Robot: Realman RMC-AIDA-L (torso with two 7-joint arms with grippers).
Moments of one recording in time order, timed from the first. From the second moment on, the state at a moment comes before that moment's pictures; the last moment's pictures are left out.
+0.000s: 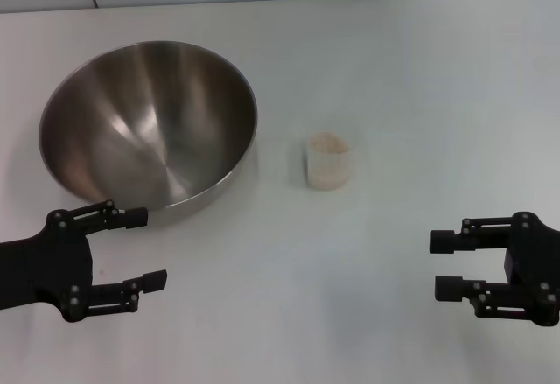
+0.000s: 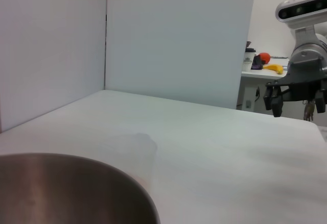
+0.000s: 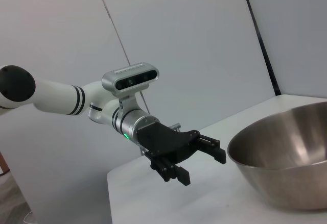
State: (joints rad) left arm -0.36 -2.07 0.56 0.69 2.12 1.84 -1.03; right arm 0.36 2.08 -0.46 -0.72 -2.17 -2.05 1.25
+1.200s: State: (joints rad) left arm -0.36 -2.06 0.55 0.69 2.10 1.84 -1.03; right arm 0.36 2.08 -0.46 -0.72 -2.17 -2.05 1.25
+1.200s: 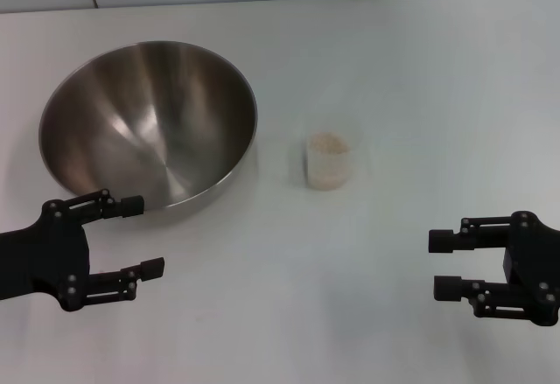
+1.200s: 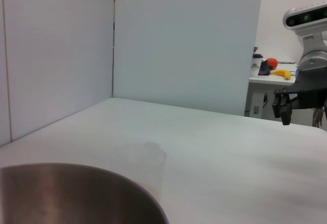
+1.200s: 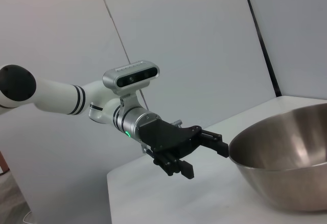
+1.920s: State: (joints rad) left arm -0.41 -2.05 0.37 0.79 1.76 1.71 -1.52; right arm 0.36 2.08 -0.46 -0.72 -2.17 -2.03 1.22
